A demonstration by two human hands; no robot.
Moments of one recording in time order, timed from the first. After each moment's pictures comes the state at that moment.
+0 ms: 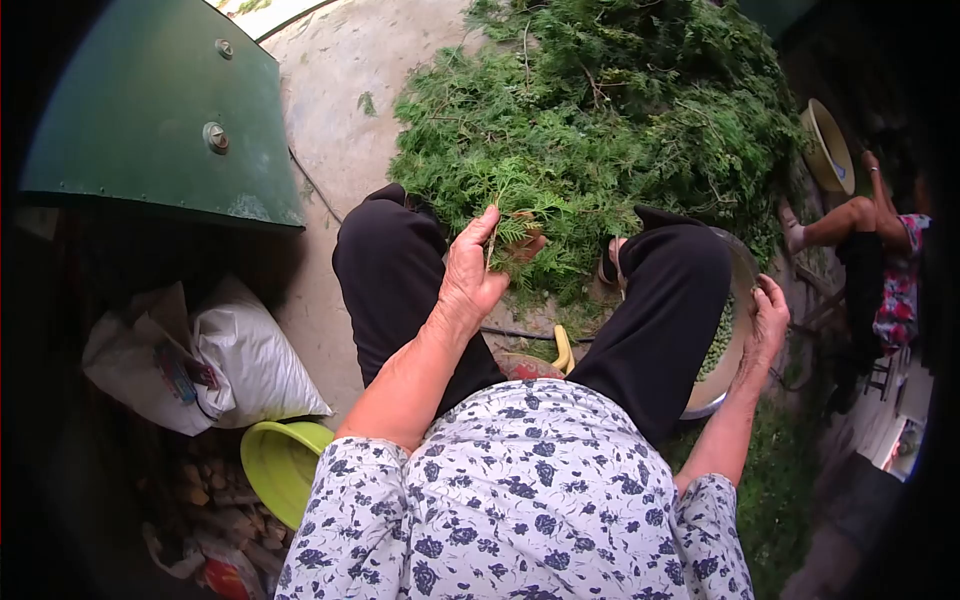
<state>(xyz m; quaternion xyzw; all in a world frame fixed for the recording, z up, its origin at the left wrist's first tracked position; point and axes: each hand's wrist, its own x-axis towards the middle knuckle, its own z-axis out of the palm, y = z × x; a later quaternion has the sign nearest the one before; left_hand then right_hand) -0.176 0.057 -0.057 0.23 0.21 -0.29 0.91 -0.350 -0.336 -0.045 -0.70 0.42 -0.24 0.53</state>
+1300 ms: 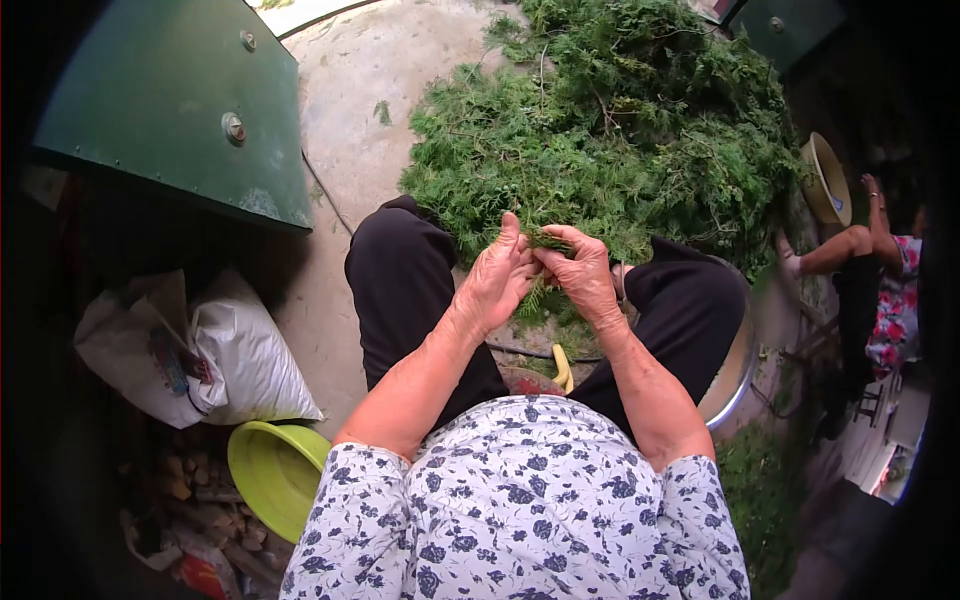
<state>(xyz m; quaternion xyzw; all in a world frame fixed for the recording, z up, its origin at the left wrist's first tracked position) -0.175 0.063 -0.059 0.32 0.07 -0.42 0.85 -0.204 -0.075 -0.051 -0.76 0.10 0.01 0.64</state>
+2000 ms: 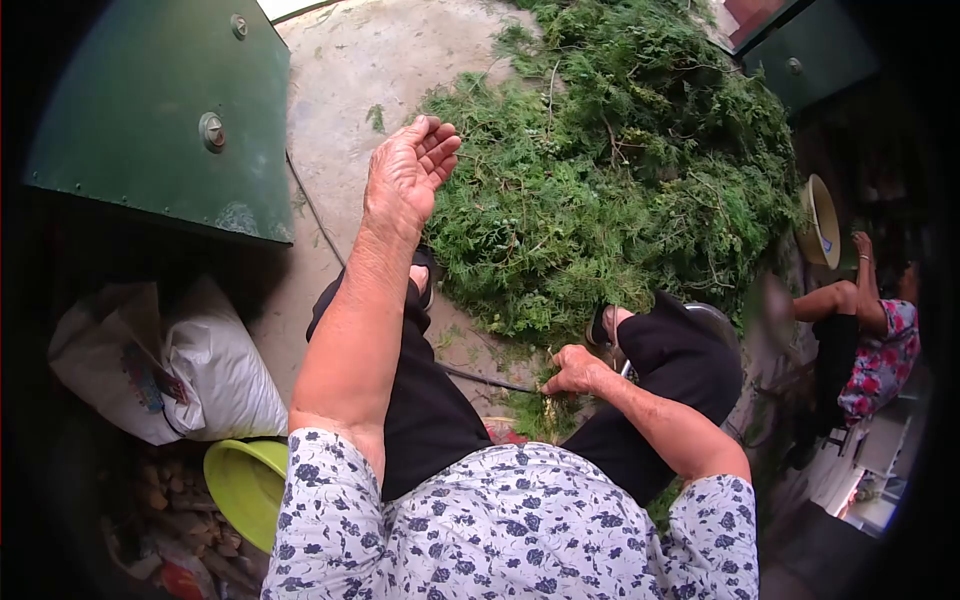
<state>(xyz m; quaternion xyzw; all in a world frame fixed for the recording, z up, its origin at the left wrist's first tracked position) 0.009 0.124 -0.012 0.41 0.21 -0.13 0.88 -0.205 -0.107 -0.093 -0.81 0.07 0.53 0.25</state>
